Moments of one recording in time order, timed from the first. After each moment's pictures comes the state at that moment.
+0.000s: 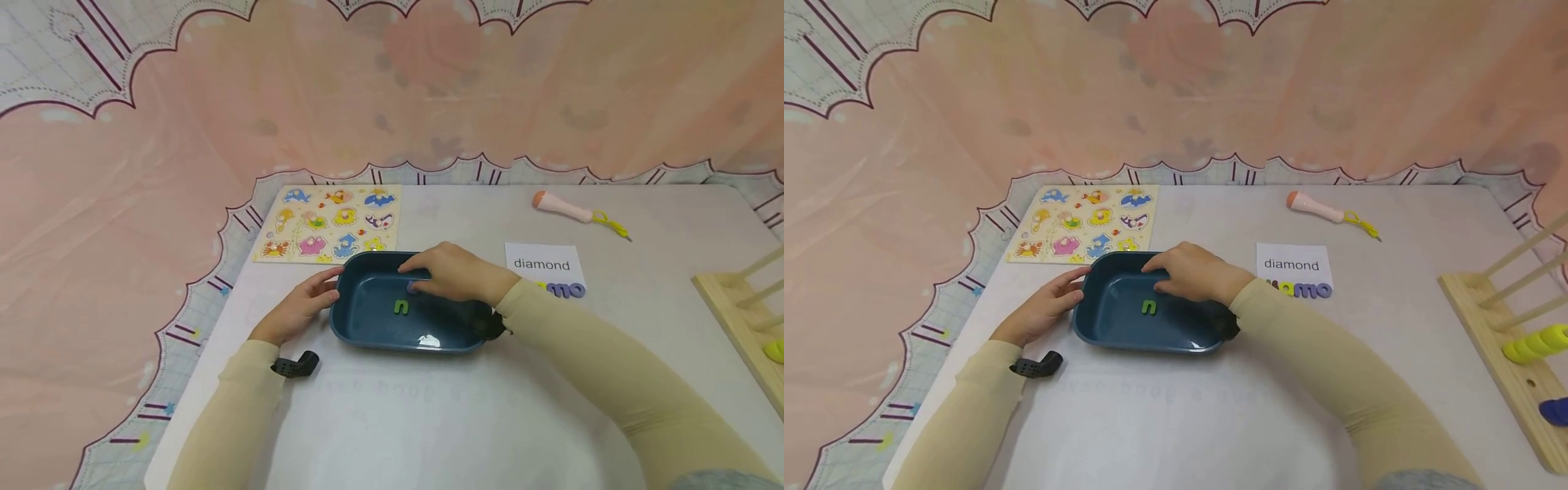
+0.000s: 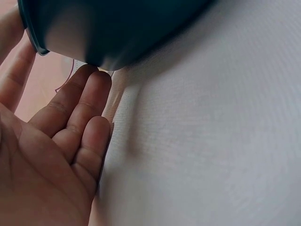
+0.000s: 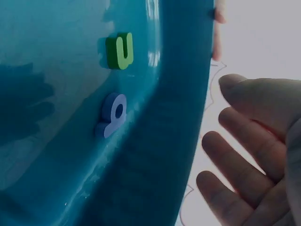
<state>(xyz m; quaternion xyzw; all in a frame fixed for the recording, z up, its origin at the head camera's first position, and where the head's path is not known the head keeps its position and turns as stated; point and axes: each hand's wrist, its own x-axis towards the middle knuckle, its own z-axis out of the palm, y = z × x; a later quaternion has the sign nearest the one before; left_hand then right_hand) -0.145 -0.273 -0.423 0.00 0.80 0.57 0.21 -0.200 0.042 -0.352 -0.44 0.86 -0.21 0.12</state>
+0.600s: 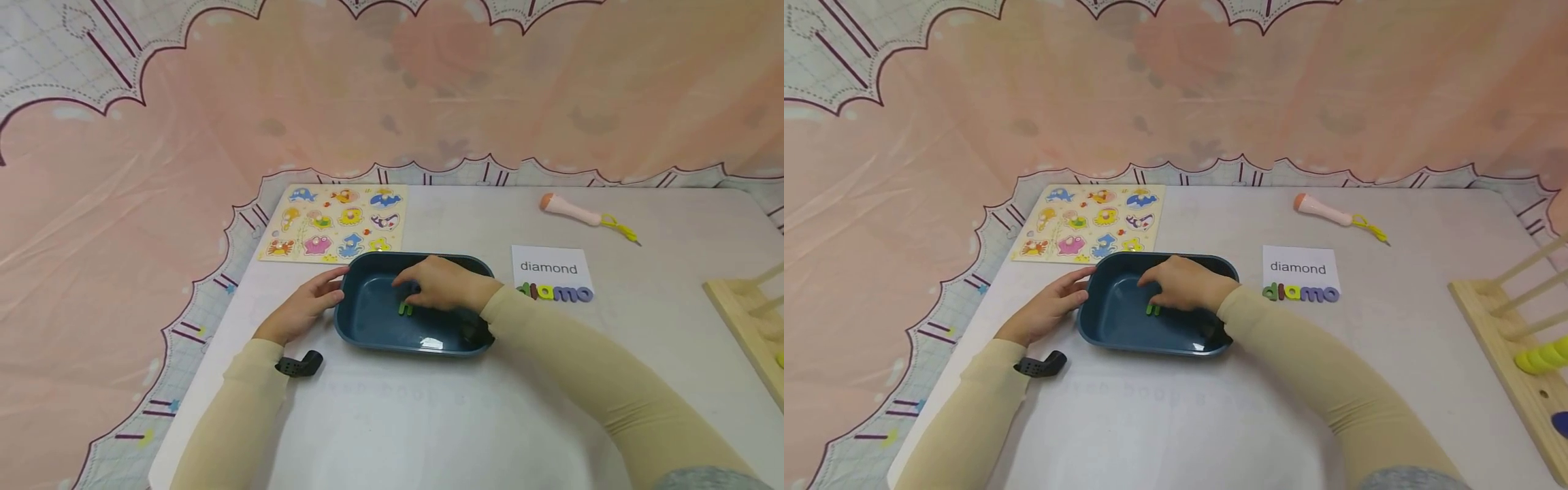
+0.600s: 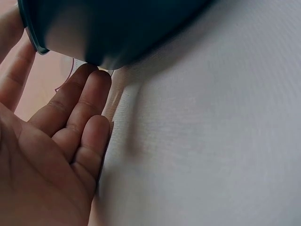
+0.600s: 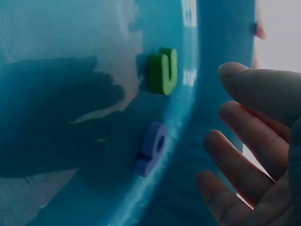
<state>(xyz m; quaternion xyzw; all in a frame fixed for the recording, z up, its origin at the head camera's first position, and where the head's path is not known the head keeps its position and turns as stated) -0.143 -0.273 -0.423 -0.01 0.80 0.56 0.21 -0.205 0.017 -0.377 -0.46 0.86 -0.18 0.16</state>
